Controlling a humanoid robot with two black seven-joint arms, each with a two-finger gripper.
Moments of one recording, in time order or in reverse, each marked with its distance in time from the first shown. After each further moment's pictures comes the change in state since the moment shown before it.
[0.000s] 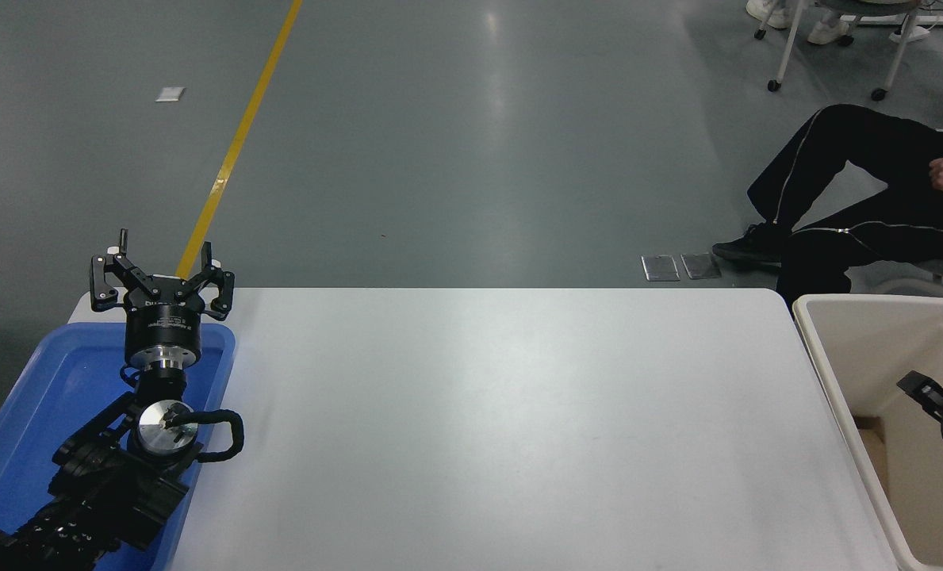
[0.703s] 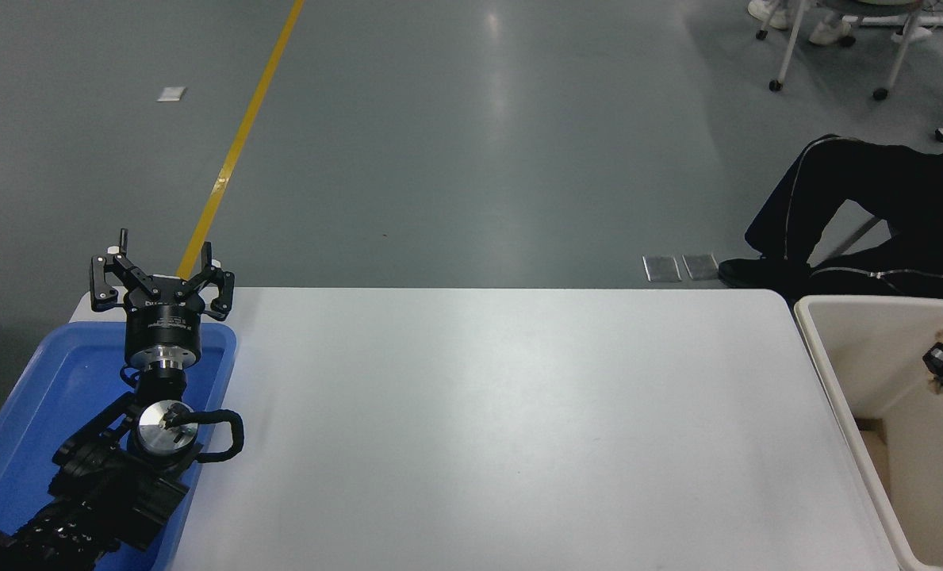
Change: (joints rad) left arm 0.000 0.000 0.000 0.000 0.000 0.000 0.000; right arm -0.041 0.003 -0.033 -0.106 -0.010 0.055 0.038
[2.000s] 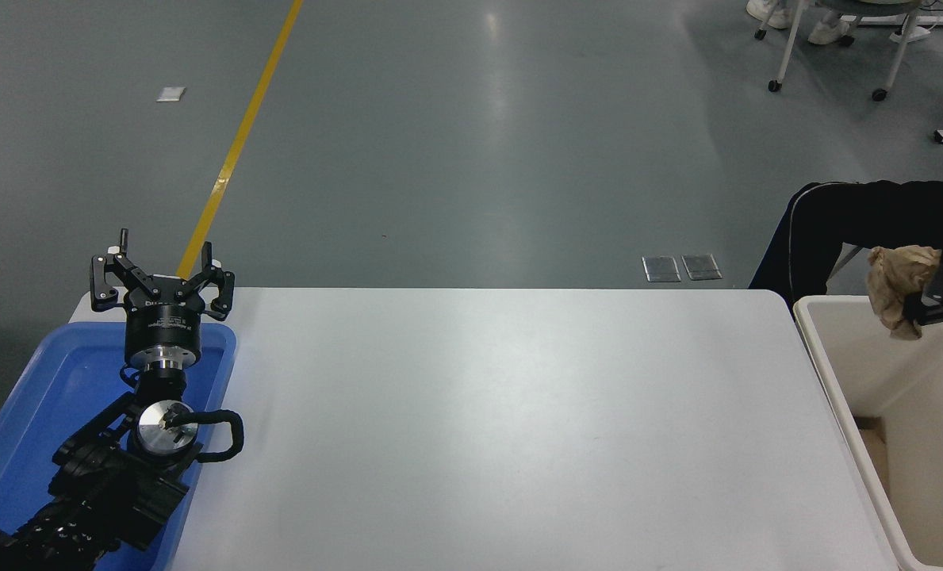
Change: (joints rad) left arm 0.000 0.000 0.000 0.000 0.000 0.000 0.000; right arm 1.808 -0.191 -0.951 1.411 -0.227 0.406 0.069
